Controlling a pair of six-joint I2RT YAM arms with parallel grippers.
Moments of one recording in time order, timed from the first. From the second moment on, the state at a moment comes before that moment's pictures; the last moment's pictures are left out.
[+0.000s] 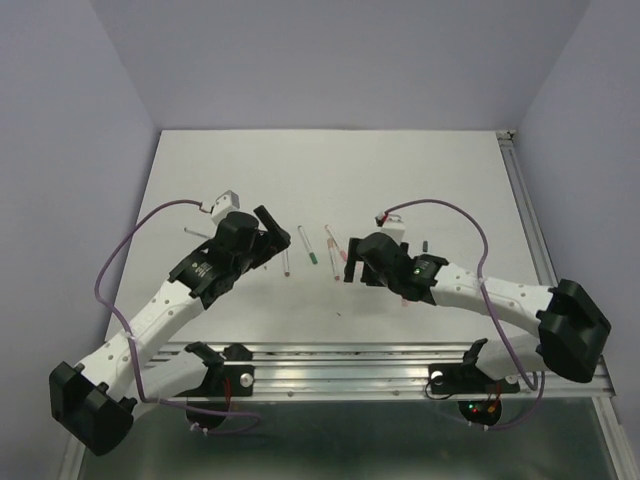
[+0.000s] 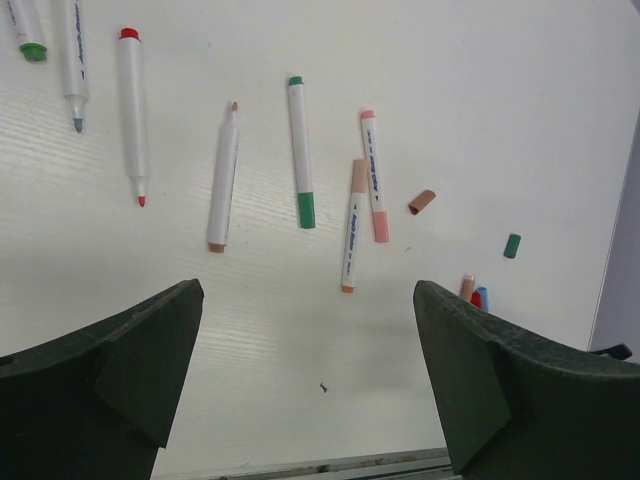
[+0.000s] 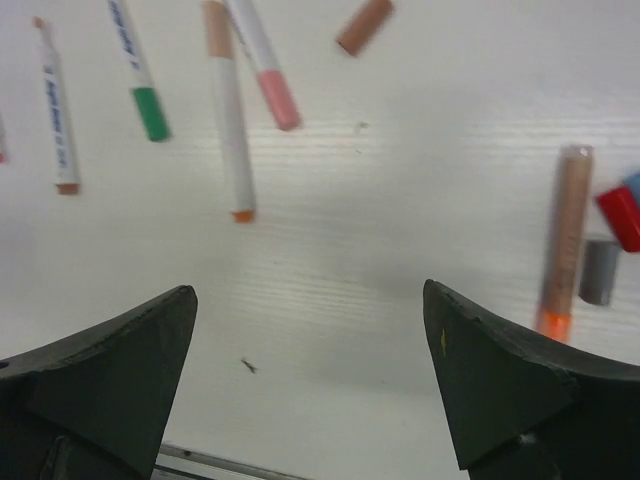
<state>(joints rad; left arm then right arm) -0.59 0.93 0.82 -0.53 -0.29 -0.96 0.92 1.38 0.88 -0.29 0.41 0.81</state>
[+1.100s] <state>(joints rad) -0.59 1.00 0.78 -0.41 -0.15 -0.92 0.77 1.38 0.72 -0.43 0.52 0.85</state>
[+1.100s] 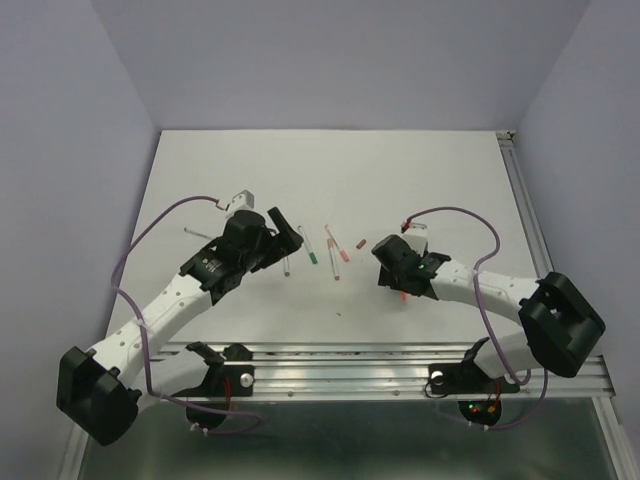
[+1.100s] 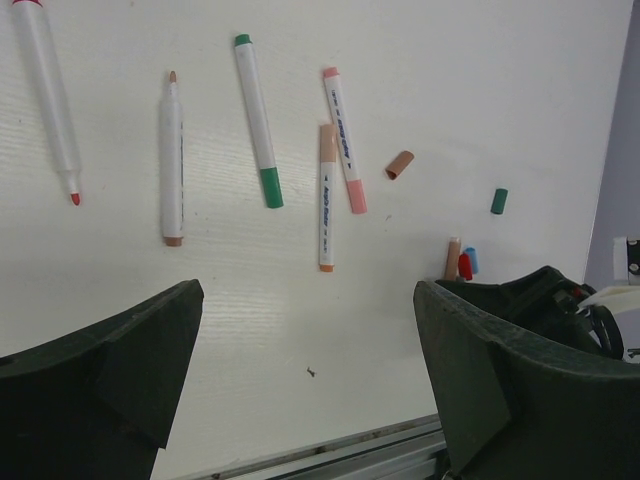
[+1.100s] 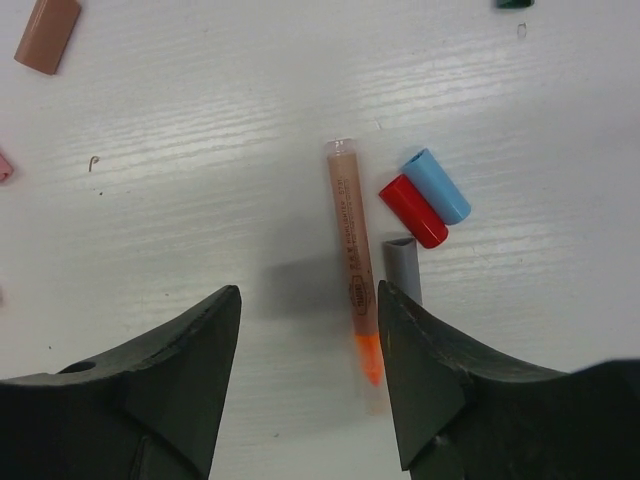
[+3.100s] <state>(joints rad) -0.85 1.11 0.66 0.08 0.31 -0.79 0.68 0.98 0.69 -0.07 0.14 0.78</state>
